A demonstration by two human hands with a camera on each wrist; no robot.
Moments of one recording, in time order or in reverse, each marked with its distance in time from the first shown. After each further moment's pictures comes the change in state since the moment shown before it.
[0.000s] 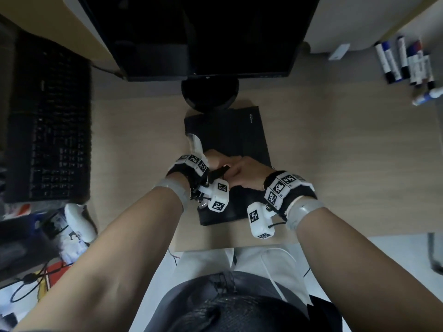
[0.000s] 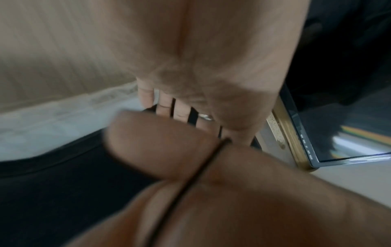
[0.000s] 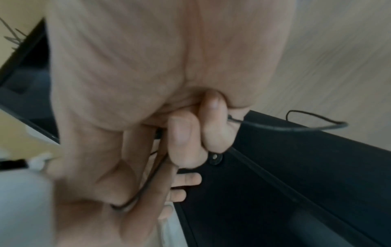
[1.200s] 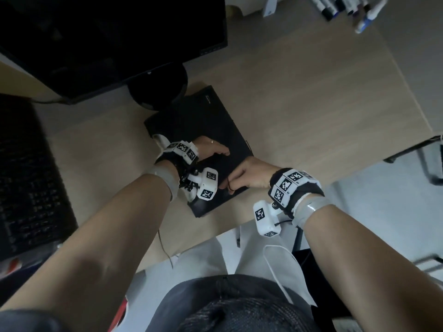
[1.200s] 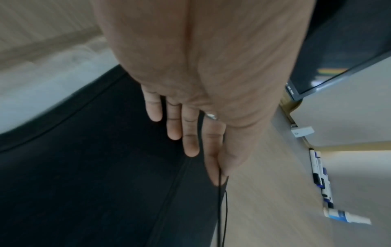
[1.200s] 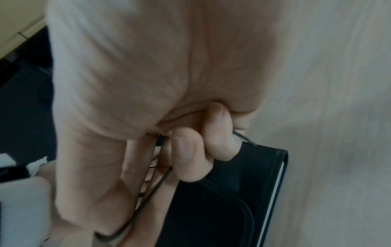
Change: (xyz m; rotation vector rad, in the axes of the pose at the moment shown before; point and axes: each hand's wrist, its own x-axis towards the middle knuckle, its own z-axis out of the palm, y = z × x) left_hand 0.018 0.019 0.039 0.063 -0.048 0.159; right_hand -0.061 0.070 0.028 0.225 0.102 0.062
